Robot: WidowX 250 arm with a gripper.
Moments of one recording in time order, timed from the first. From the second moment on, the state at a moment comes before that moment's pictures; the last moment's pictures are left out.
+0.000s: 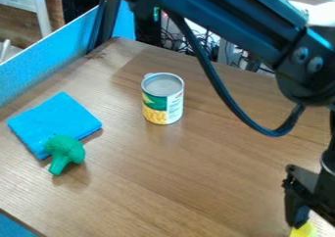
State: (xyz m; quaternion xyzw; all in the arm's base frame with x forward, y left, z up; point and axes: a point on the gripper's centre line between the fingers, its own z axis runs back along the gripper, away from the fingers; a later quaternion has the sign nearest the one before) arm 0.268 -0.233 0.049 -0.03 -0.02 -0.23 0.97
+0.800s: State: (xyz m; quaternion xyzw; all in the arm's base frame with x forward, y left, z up) arm 0.257 -0.222 0.029 0.00 0.03 -0.21 0.98
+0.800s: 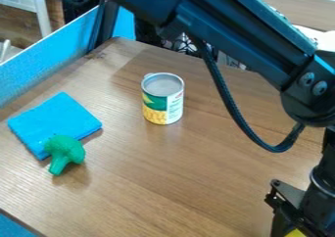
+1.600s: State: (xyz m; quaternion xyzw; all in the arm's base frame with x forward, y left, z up) arm 0.332 -0.180 0.122 -0.06 -0.05 -0.15 0.99
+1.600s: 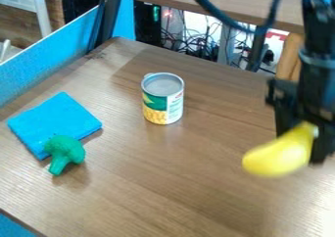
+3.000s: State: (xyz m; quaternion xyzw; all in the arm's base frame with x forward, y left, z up) arm 0.414 -0.061 0.048 -0.02 0.00 -0.04 1.00
